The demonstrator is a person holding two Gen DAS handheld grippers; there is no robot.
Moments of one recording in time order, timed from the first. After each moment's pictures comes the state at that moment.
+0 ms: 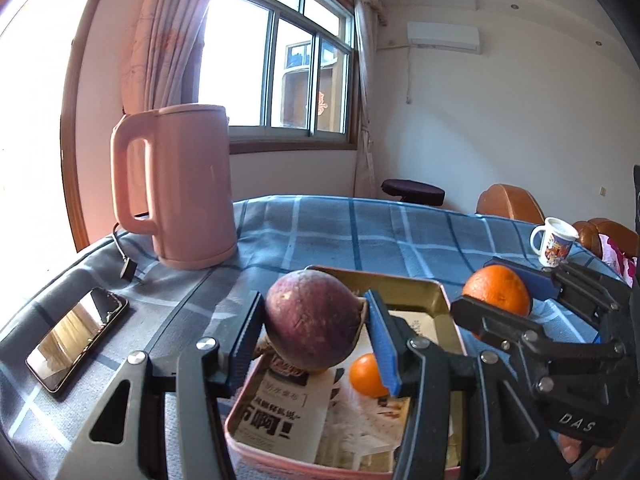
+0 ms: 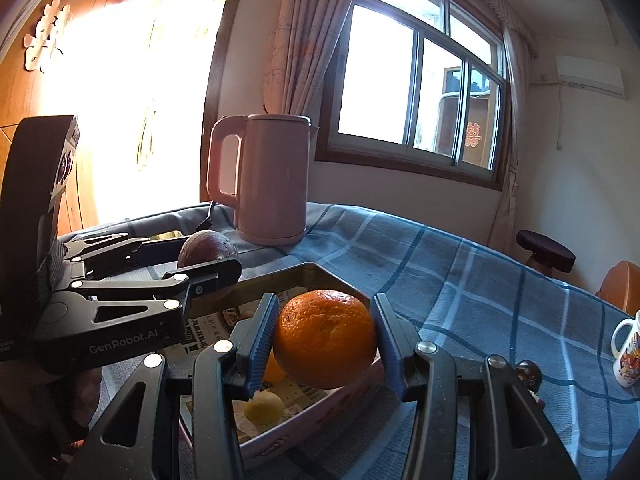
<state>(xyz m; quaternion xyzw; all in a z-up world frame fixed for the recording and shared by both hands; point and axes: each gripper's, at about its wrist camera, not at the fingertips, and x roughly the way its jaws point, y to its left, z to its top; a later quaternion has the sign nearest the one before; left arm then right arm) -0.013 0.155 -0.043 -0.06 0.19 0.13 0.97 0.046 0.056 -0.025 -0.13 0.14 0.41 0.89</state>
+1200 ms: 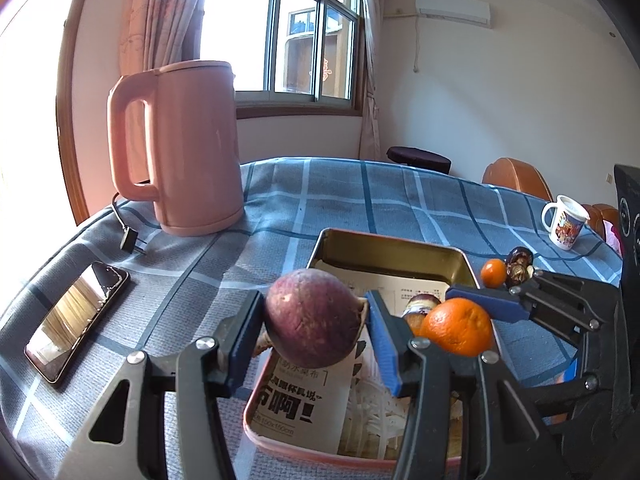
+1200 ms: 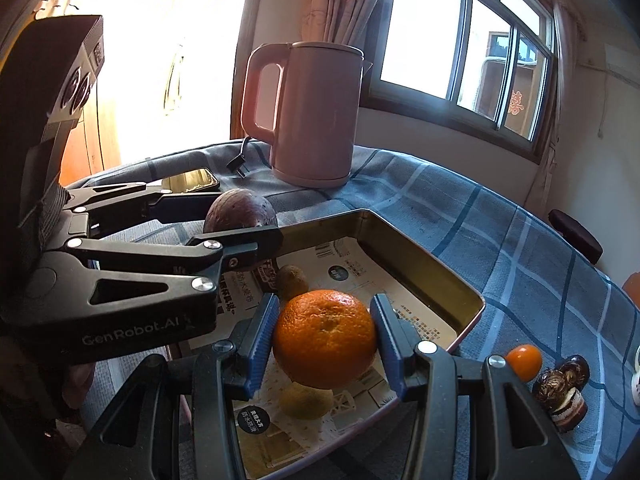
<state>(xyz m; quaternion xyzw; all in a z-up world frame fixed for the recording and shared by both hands) 0.000 0.171 -0.055 -0.07 0.25 0.13 0.96 0.049 0.106 -0.052 -0.20 0.23 0.45 0.84</state>
